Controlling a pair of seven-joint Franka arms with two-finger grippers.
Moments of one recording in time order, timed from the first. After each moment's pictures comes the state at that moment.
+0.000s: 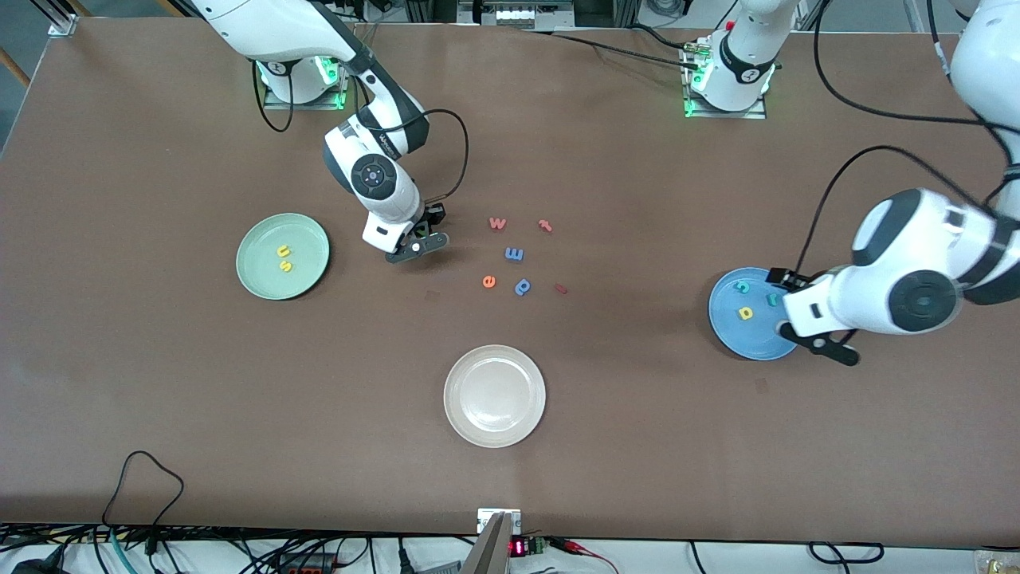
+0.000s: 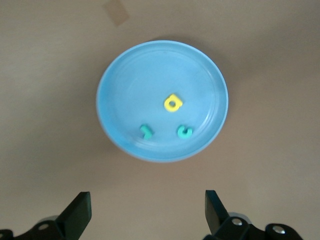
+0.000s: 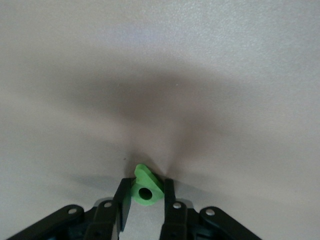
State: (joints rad) left arm 0.71 0.75 -1.05 -1.49 0.65 1.47 -0.02; right arm 0.34 0.46 0.28 -2.17 -0.03 2.47 0.29
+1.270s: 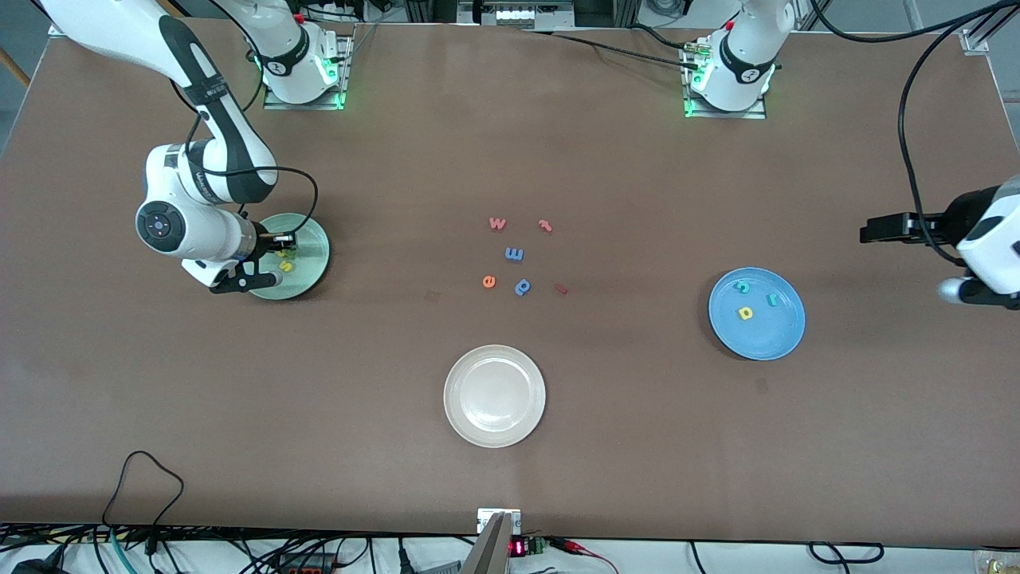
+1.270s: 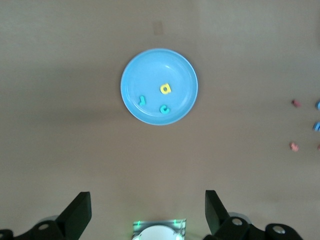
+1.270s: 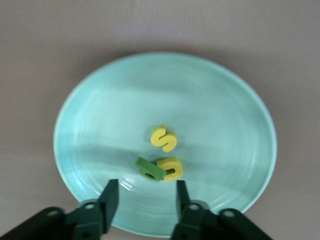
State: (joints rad) left arm 0.22 0.34 -0.22 -1.23 0.01 1.32 -0.02; right arm -0.11 0.31 0.19 -2.19 -0.04 2.21 -0.02
